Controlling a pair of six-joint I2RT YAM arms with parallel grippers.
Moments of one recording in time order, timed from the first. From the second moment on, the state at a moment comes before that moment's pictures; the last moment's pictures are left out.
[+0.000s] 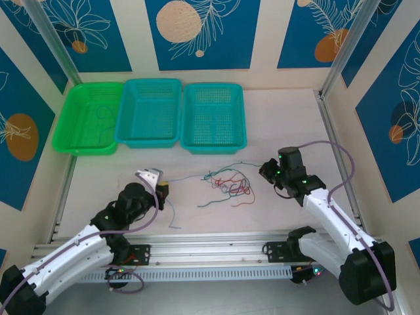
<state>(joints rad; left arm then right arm) -0.72 0.59 0.28 -0.15 -0.12 -0.28 0.34 0.94 0.60 -0.45 -0.08 0.90</state>
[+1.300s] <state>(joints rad) -0.49 1.16 0.35 0.16 0.23 -0.28 0.64 0.90 0.56 -0.49 -0.05 0.76</state>
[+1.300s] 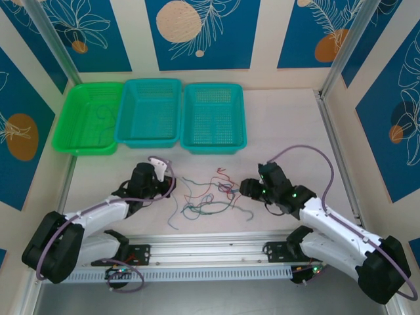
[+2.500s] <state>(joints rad) -0.48 0.97 0.34 -0.06 -0.08 -0.34 1.00 1.66 0.88 -0.32 -0.14 0.27</state>
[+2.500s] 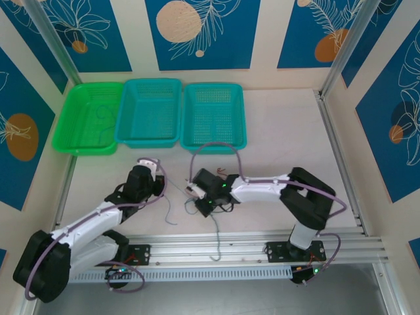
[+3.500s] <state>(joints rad) -0.30 0.80 0.23 0.00 0.14 -0.43 0.80 1.15 0.72 -0.44 -0.06 0.56</state>
